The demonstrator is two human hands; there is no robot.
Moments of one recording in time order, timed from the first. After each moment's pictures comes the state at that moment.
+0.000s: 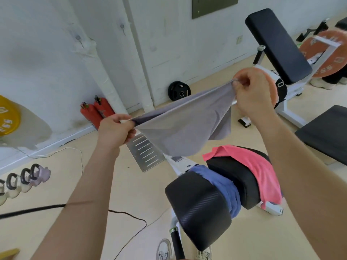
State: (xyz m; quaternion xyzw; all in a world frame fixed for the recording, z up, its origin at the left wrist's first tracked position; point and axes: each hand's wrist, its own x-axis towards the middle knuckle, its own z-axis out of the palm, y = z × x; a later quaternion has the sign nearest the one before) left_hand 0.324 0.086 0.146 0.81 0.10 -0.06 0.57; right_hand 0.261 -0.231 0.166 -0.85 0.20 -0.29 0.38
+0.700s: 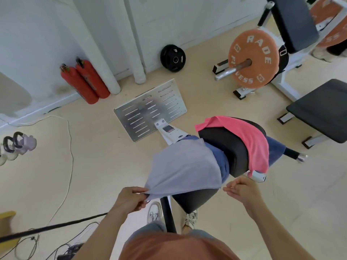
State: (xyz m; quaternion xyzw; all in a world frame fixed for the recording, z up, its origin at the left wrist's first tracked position) left_hand 0.150 0.144 -0.057 0.75 0.24 -0.41 0.45; right_hand 0.035 -0.184 -0.054 -0.58 0.50 0.08 0.63
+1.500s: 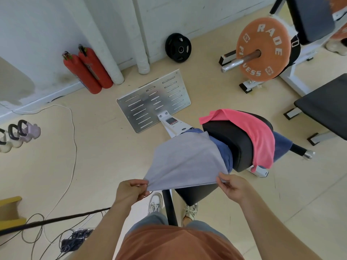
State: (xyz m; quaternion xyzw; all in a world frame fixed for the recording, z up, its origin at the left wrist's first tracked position) left_hand 0.141 0.148 -0.074 0.73 0.31 -0.32 0.52; right_hand 0.065 -0.163 -0.086 -0.25 0.60 0.10 0.76
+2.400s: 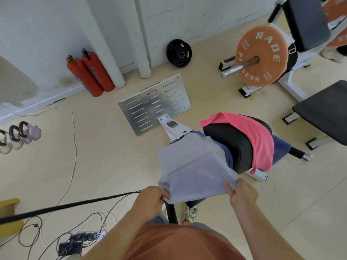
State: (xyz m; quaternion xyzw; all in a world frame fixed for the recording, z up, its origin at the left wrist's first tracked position) left_hand 0.114 0.118 -0.071 0.91 -0.20 -0.34 0.15; right_hand 0.050 -0.139 -0.072 -0.35 0.63 -0.13 0.68
